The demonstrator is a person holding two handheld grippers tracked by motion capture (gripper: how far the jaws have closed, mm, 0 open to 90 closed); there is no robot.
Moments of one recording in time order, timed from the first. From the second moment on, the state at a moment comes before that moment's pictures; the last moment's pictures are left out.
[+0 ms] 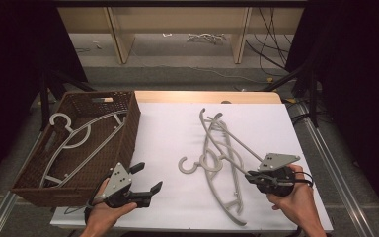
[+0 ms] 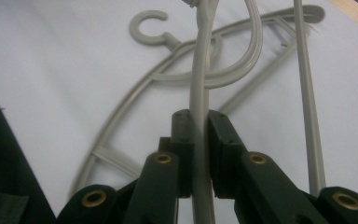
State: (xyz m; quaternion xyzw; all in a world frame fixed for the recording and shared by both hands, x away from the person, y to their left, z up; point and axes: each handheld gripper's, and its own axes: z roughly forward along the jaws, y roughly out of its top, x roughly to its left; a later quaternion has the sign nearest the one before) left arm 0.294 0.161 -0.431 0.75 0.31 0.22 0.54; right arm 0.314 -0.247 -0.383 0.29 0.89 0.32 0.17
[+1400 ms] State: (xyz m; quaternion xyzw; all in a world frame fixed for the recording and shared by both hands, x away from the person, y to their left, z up) left arm 0.327 0.101 -0.415 0.89 0.03 0.22 0.41; right arm 0.285 -0.182 -0.377 0.15 0.92 0.36 0.05
